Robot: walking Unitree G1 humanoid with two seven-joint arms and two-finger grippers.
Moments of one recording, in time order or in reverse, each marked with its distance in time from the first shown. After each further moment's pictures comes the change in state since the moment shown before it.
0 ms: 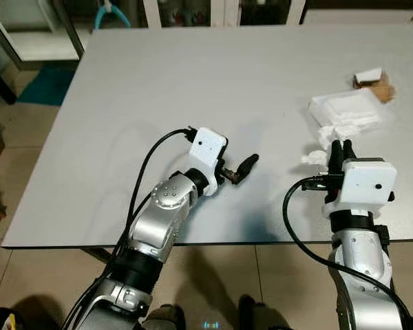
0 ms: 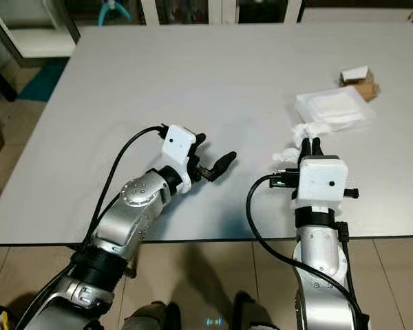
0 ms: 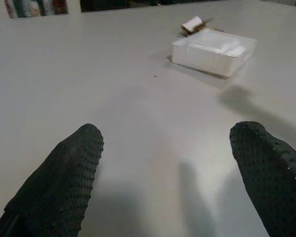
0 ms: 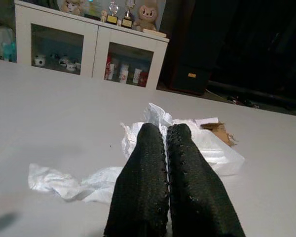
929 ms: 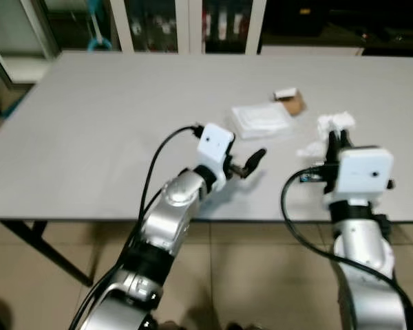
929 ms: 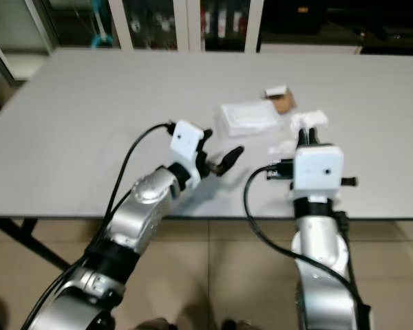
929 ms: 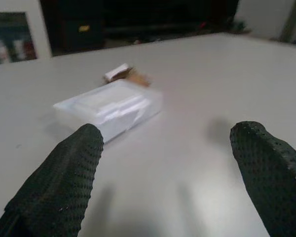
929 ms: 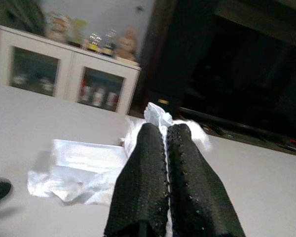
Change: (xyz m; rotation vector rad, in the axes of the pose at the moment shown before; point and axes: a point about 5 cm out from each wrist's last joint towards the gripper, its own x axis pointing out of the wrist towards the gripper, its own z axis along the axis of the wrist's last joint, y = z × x) left arm 0.011 -0.001 -0.004 -0.006 -0.014 0.015; right arm 0.010 0.008 0.015 -0.023 -0.031 0.062
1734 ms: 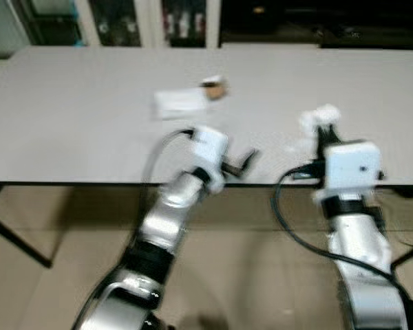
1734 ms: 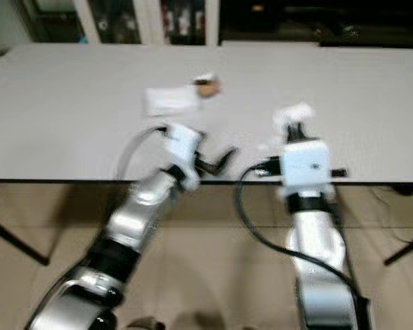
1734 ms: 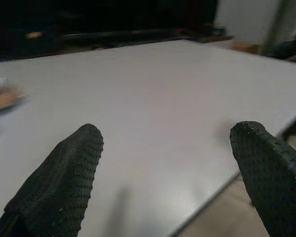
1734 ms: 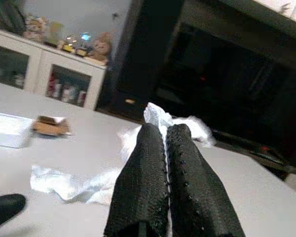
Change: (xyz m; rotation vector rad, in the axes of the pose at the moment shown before) left arm 0.007 -0.009 -0.001 -0.021 -0.011 -0.002; right arm 0.004 0.000 0.003 -0.043 -0.016 0.032
